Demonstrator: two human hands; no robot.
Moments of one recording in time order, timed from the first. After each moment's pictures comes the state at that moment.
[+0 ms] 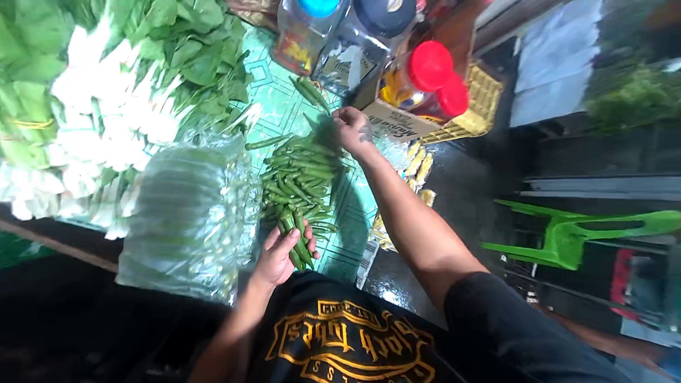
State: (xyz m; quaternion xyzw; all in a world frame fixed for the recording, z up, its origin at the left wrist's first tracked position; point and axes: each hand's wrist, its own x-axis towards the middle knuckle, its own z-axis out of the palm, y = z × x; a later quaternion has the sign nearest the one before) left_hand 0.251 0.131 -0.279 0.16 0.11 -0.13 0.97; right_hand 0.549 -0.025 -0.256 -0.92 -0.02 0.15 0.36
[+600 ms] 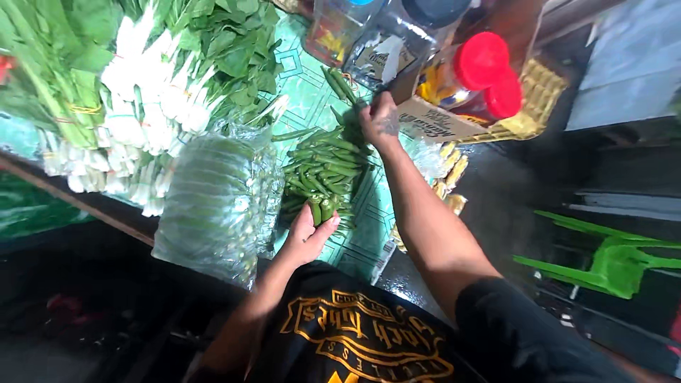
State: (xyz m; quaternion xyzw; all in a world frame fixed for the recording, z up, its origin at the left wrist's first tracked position) left_hand 0.282 0.129 -0.261 0.54 0.04 -0.03 0.84; right_hand 0.561 -0.009 -0.268 -0.97 0.00 0.08 0.23
